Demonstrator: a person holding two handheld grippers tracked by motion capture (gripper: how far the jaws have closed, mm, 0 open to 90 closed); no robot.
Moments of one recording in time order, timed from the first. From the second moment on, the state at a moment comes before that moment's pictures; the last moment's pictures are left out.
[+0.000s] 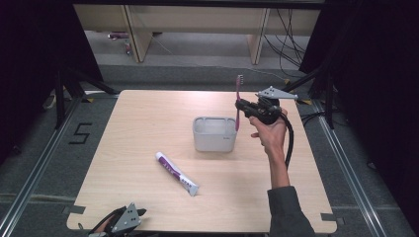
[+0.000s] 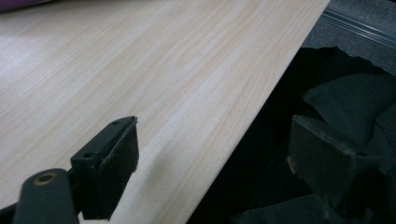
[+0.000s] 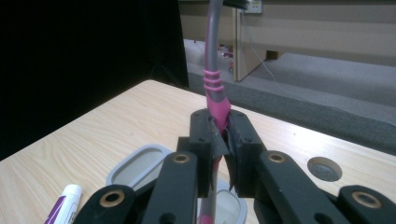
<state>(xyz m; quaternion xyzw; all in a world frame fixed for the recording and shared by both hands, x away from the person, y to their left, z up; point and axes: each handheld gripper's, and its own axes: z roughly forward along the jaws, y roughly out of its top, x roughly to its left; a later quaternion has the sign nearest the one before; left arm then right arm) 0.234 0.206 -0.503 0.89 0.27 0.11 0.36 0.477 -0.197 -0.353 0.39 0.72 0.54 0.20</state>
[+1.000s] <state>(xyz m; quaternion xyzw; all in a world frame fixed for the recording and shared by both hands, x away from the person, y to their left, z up) 0.232 0.205 -0.502 0.88 0.27 0.11 0.36 0.508 -0.180 -0.379 0.42 0.73 0.51 0.19</state>
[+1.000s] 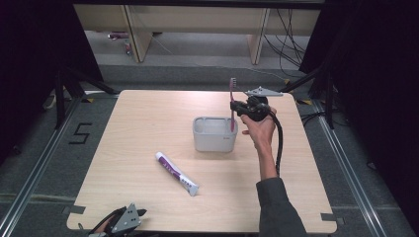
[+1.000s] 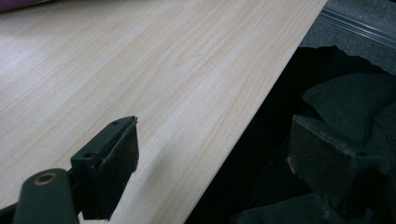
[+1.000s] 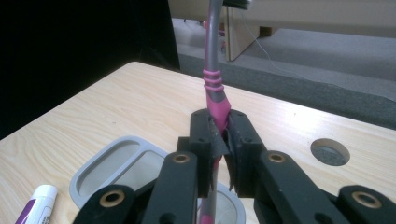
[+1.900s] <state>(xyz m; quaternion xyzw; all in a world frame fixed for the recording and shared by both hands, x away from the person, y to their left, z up) 0.232 0.206 -0.502 0.88 0.27 0.11 0.36 0.511 -0.171 -0.412 0.43 0.74 0.47 0.18</state>
